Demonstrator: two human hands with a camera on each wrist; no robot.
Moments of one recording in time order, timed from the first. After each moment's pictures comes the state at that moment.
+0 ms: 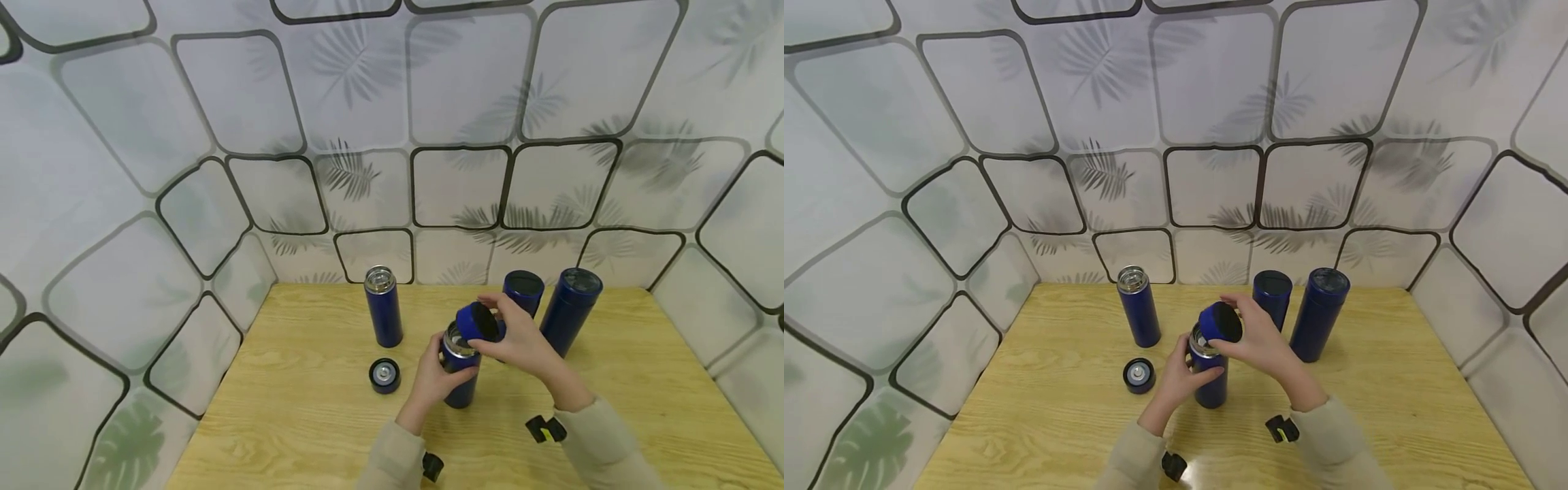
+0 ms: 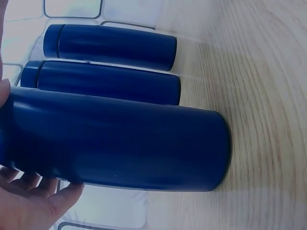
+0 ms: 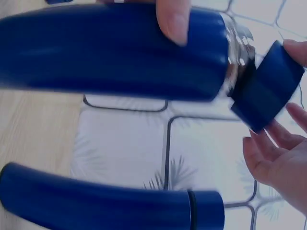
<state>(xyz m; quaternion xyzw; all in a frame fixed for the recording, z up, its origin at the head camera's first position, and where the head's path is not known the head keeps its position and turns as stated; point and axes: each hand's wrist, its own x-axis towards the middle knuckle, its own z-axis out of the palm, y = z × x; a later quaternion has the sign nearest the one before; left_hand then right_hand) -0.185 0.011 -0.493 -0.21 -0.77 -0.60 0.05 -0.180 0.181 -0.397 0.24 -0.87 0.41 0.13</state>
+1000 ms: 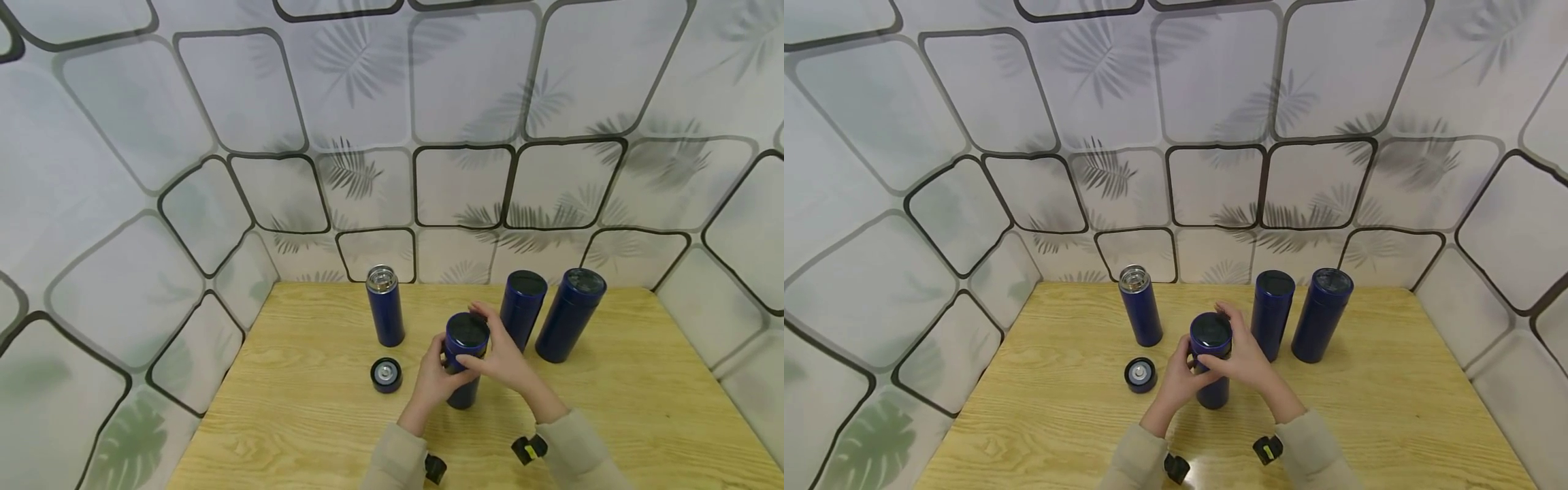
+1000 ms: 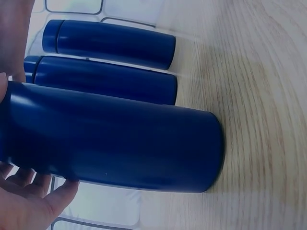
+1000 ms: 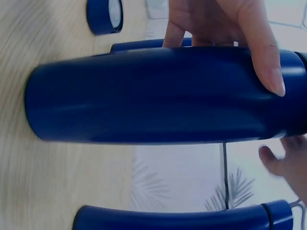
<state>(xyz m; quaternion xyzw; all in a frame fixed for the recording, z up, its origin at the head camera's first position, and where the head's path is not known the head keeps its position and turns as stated) -0.184 0.011 -0.497 -0.21 -0.77 -0.61 0.06 -0.181 0.161 -0.441 0.22 -0.82 0.52 0.10</state>
